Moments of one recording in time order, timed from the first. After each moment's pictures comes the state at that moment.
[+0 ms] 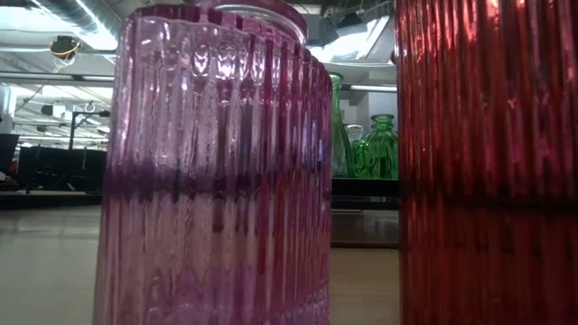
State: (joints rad) left arm -0.28 1.15 1.33 -0.39 -0.76 -0.59; right arm 0.54 1.36 0.38 0.76 0.50 0.35
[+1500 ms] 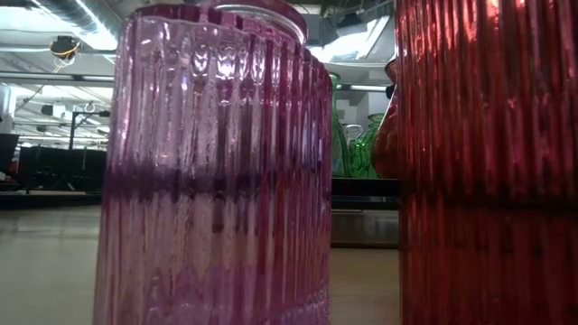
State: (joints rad) left arm -0.28 1.15 1.33 -0.39 -0.77 -0.59; right arm 0.54 1.53 0.38 0.98 0.48 0.28
